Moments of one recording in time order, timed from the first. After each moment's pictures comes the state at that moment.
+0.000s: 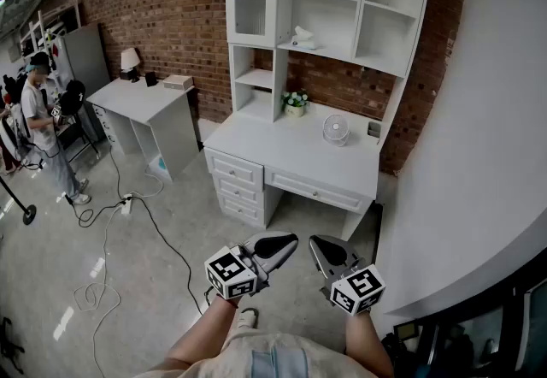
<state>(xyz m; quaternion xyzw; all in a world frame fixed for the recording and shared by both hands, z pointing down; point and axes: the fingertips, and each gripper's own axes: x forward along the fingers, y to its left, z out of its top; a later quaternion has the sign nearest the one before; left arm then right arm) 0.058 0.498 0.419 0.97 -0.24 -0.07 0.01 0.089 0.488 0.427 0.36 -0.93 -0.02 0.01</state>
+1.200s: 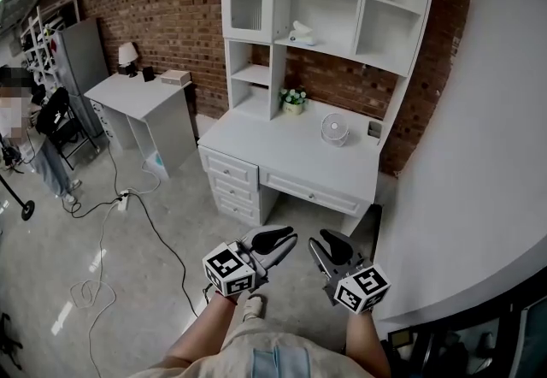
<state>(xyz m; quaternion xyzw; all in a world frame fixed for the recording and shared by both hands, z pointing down) 0.080 0.442 0.424 0.96 -0.25 -0.08 0.02 0.128 0.437 0.435 0.35 -0.93 0.02 -0.02</state>
